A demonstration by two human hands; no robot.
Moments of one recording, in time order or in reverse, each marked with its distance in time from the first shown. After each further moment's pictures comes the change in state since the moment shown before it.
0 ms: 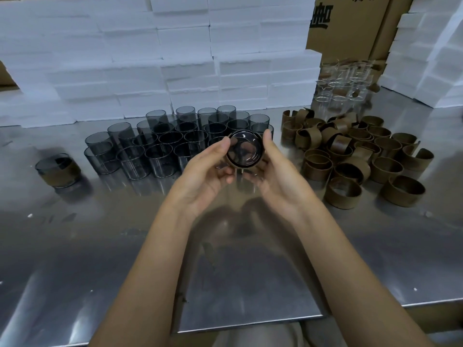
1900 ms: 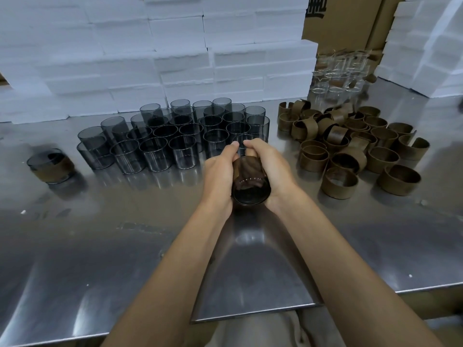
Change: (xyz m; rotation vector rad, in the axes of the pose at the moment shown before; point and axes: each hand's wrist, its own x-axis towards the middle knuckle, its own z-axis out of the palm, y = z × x) left_hand -0.003 -0.023 0.051 0.031 0.449 -0.061; right_hand 0.010 0.013 0.003 -0.044 0.159 0.119
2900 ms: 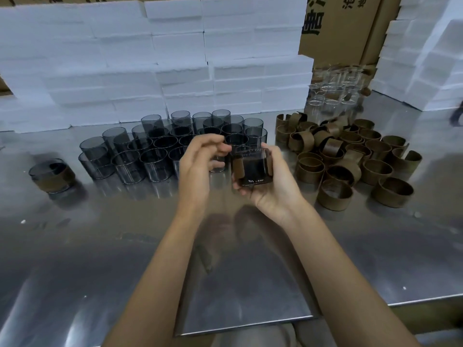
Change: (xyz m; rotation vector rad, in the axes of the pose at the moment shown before) left_hand 0.008 0.020 -0.031 0.203 -0.153 0.547; right_hand -0.009 -0.007 -0.010 0.199 -0.197 0.027
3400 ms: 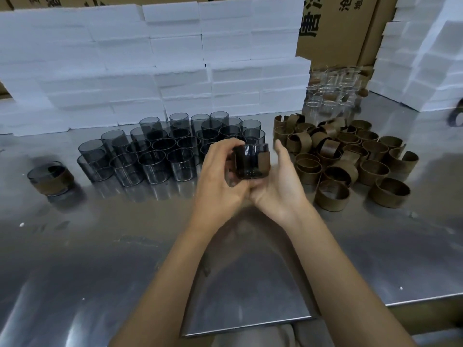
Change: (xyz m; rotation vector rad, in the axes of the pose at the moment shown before) left_hand -0.018 -0.010 0.015 0.486 -0.158 0.274; right_hand 0.002 -0.004 -0.011 0.212 -0.067 0.024
